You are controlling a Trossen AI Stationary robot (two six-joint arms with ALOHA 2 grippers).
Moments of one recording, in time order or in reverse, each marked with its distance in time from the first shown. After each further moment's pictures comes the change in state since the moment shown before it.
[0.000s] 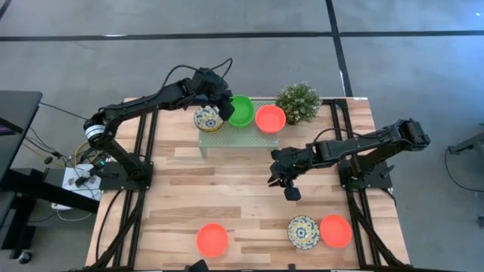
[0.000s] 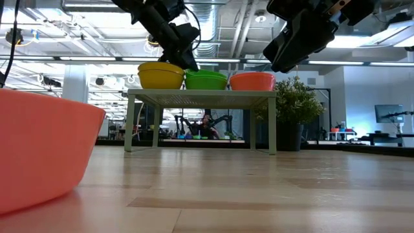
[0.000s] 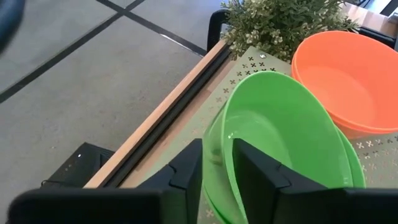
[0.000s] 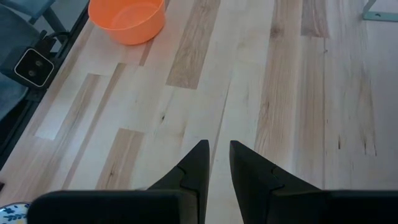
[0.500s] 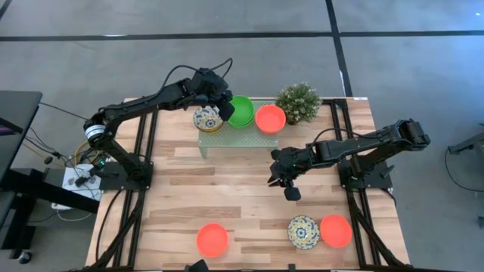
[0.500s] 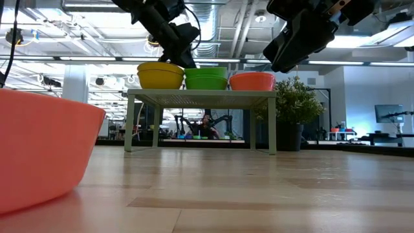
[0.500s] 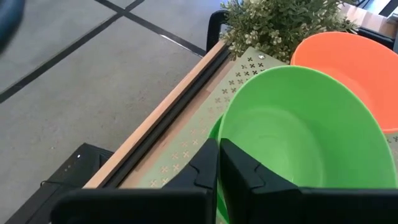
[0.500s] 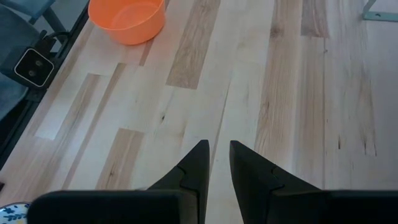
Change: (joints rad) left arm 0.000 0.000 0.000 0.000 0.001 0.000; right arm 0.000 0.000 0.000 0.000 0.000 0.000
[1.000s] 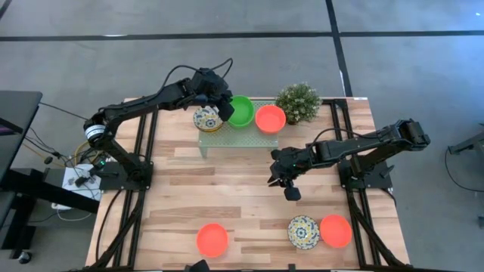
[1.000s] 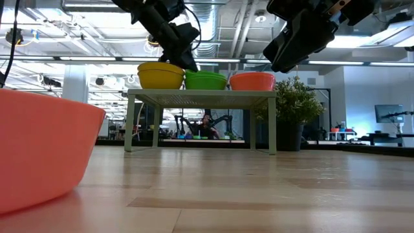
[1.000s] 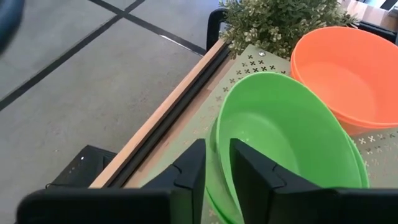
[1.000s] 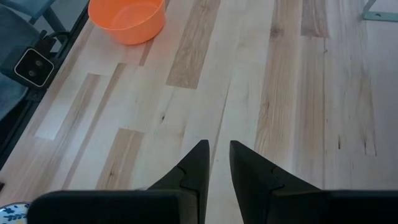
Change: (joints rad) left arm 0.000 0.000 0.000 -0.002 0.000 0.028; right arm 0.000 0.000 0.000 0.000 0.000 0.000
